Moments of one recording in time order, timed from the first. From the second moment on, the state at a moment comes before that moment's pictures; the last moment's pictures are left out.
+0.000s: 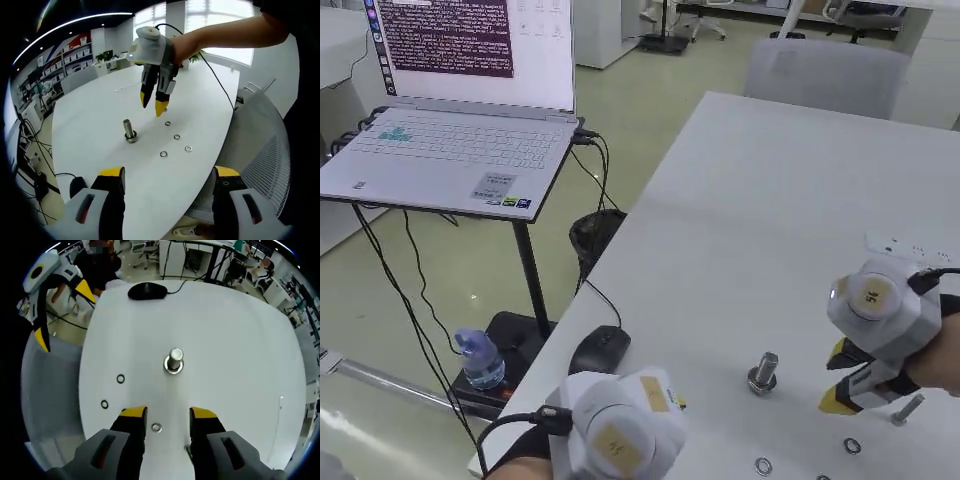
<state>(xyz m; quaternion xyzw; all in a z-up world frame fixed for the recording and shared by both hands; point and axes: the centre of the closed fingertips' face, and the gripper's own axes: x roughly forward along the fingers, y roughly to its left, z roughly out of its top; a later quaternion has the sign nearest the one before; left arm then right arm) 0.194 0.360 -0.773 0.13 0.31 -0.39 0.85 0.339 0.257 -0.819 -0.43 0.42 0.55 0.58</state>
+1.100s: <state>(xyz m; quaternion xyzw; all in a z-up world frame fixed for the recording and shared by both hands) 0.193 0.355 -0.773 0.13 0.32 -0.39 0.85 0.320 0.215 -0.864 -0.42 0.42 0.55 0.58</state>
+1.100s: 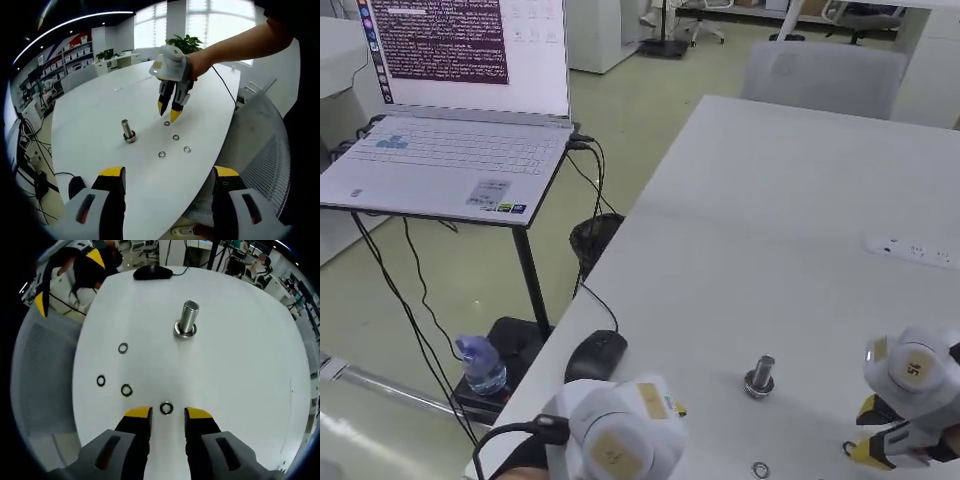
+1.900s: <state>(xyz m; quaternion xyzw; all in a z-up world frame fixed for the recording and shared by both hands) 0.193 0.356 -0.777 0.12 0.32 -0.40 0.85 0.319 0.214 -0.880 -0.43 0.44 0.54 0.57</state>
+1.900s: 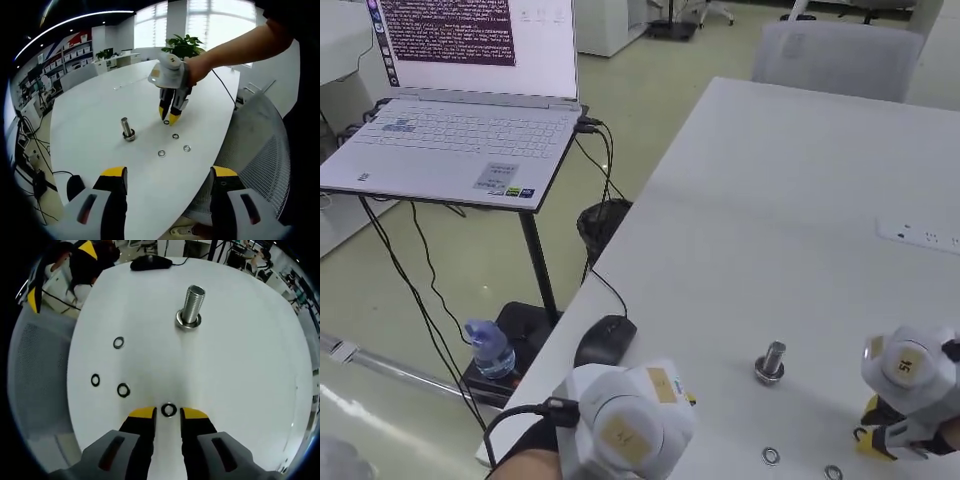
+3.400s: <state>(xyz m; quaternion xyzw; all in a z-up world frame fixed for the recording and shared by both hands) 0.195 0.349 -0.774 0.12 0.32 -0.37 0.86 0.313 0.183 -0.834 -0.38 0.47 0.51 0.61</state>
